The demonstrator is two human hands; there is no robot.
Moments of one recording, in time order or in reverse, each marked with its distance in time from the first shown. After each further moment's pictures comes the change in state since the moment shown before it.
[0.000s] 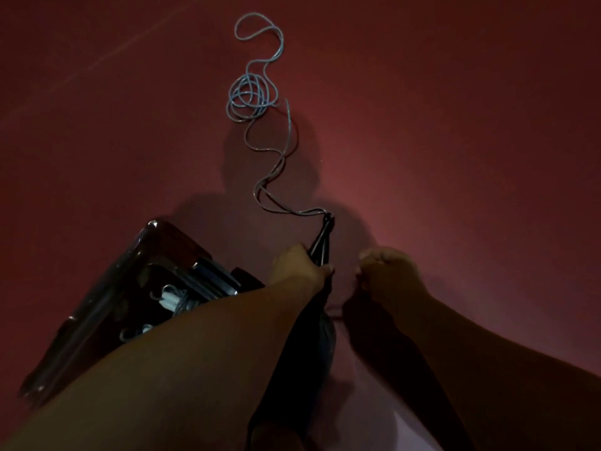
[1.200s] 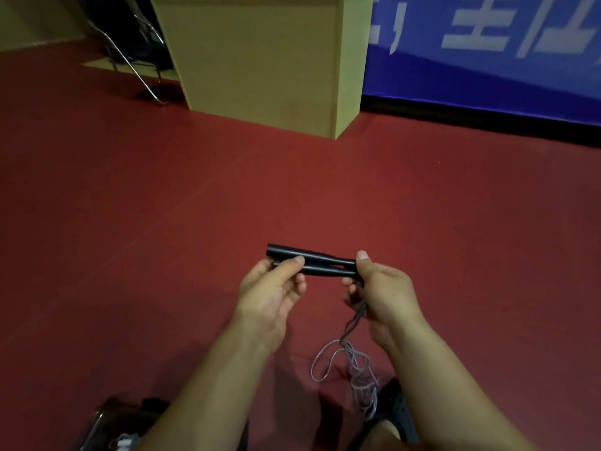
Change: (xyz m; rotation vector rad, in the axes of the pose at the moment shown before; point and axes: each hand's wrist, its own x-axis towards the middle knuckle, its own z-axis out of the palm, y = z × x) left_hand -0.428 0.207 -0.138 -1.235 -0.373 0.486; right_hand -0.347 -0.171 -0.281 0.830 0.383 -0.320
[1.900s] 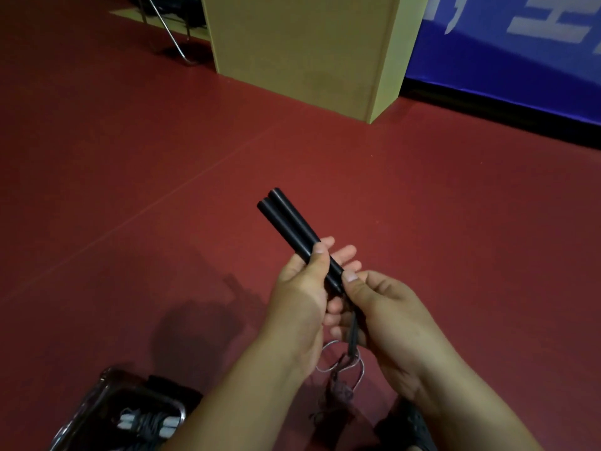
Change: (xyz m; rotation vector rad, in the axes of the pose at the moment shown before) left_hand 0.004 0.014 -0.014 -0.049 -0.069 -0.018; right_hand -0.024 0.017 0.051 -0.237 -0.419 0.132
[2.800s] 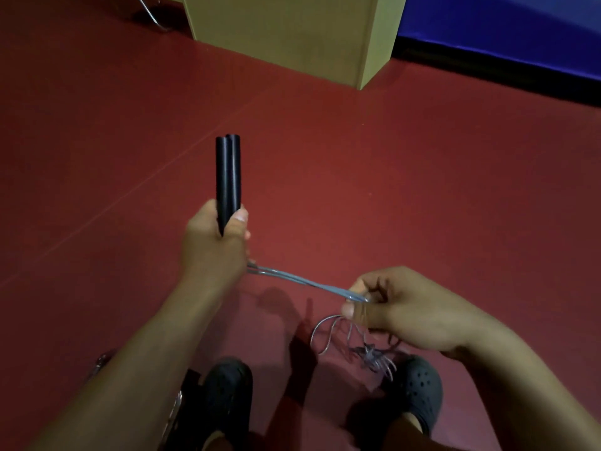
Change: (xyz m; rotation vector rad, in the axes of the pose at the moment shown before) left_hand 0.070 0.022 -0.075 0.817 0.297 0.599; right_hand 0.015 -0.008 -0.067 -0.723 -0.328 0.014
